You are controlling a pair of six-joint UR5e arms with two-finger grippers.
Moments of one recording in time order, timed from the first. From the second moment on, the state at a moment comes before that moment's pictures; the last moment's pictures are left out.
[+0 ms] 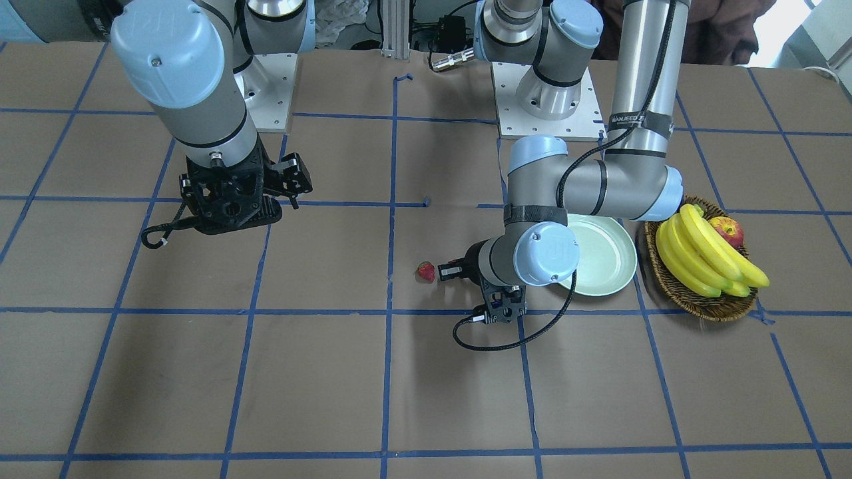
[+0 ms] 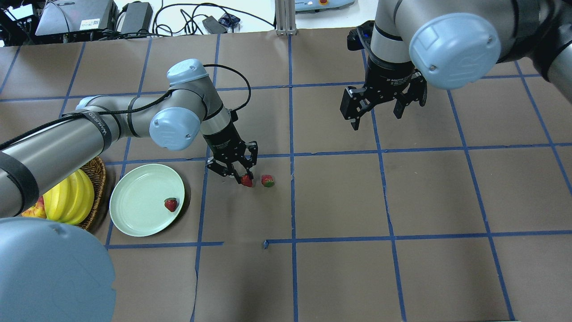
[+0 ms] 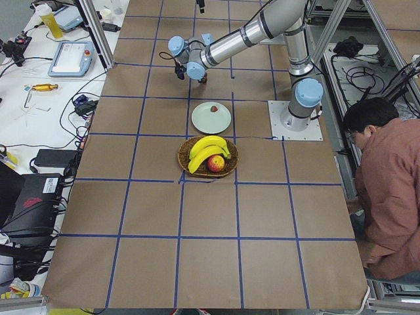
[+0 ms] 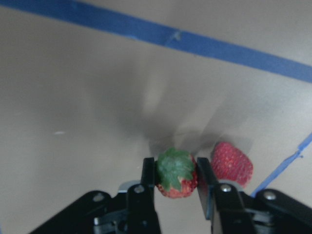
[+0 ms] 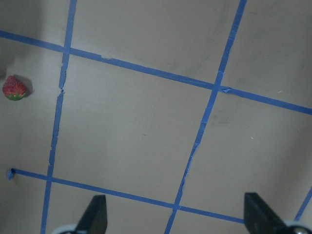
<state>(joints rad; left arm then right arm) -1.66 -2.03 -1.75 -1.30 1.34 -0.30 1.70 -1.41 1.56 -1.59 -1.57 -0.13</state>
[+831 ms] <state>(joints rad) -1.40 -1.96 -1.73 -1.55 1.78 0.15 1.70 -1.41 1.56 -1.59 -1.56 -0.13</state>
